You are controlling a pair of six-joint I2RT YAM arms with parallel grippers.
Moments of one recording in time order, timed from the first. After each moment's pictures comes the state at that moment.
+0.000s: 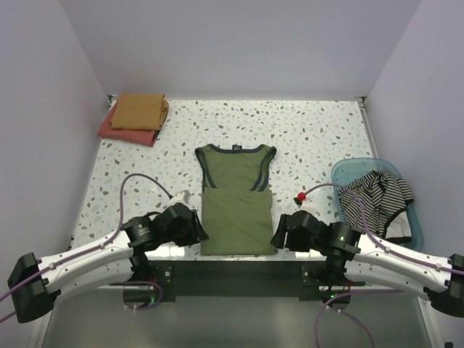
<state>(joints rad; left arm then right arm) -0.96 0.78 0.36 -0.52 -0.07 -1.11 1.10 0.67 0.43 -0.75 0.20 1.17</state>
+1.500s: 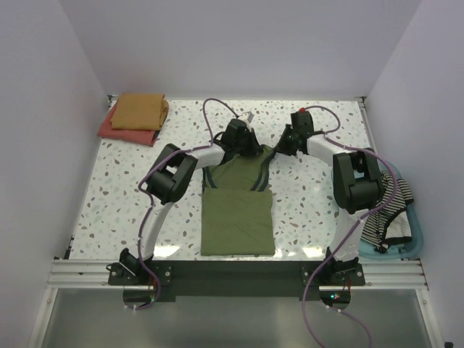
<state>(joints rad) -0.60 2.37 1.66 0.16 0.21 -0.65 0.22 1.96 1.31 -0.21 -0.08 0.67</state>
